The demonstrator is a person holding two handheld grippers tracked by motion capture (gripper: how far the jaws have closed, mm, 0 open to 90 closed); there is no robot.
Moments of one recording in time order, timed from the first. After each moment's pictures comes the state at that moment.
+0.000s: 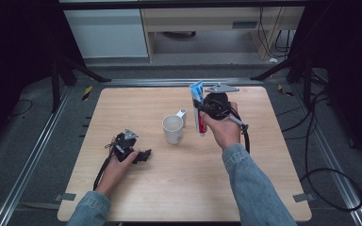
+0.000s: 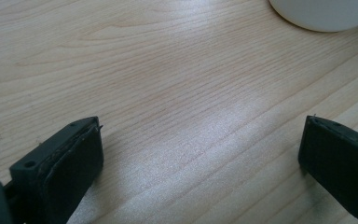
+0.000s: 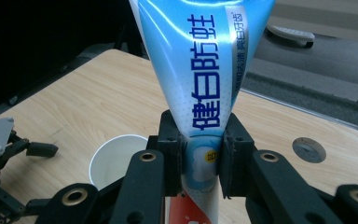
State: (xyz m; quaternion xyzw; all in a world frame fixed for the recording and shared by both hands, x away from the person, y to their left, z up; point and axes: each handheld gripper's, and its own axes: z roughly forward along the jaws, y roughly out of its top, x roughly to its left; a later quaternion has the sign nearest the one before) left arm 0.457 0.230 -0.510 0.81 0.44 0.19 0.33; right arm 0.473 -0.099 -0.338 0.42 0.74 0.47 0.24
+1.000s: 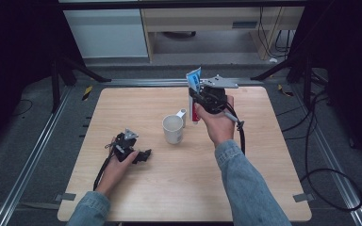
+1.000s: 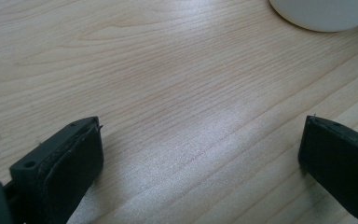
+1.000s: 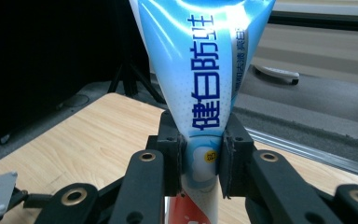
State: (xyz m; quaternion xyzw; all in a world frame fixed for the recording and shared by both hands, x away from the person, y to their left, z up) left arm 0.457 0.230 -0.510 0.81 0.44 0.19 0.33; right arm 0.474 -0.084 -0.317 0.41 0.69 0.52 0.28
